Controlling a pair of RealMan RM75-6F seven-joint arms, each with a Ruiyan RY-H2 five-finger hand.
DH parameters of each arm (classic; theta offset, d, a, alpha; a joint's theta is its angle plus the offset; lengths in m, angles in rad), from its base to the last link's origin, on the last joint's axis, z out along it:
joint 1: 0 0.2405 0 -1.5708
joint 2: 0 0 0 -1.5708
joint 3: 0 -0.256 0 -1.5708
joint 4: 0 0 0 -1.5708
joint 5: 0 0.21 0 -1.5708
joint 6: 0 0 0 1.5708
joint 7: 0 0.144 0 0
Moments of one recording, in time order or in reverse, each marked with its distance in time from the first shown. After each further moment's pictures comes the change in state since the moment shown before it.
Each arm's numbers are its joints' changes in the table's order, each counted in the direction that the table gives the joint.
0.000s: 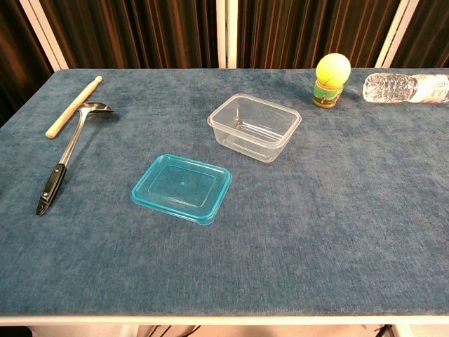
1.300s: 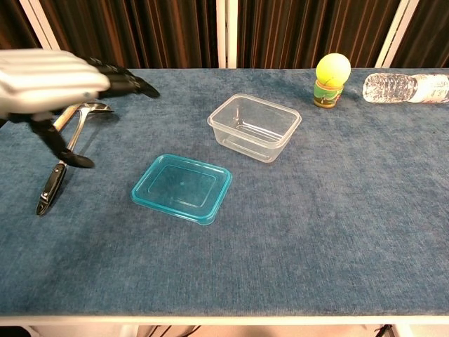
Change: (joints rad) left arm -0.540 -0.122 0.123 0.204 -0.167 -0.626 0.521; right arm -0.021 0.008 -0.008 -0.031 -0.005 0.055 0.040
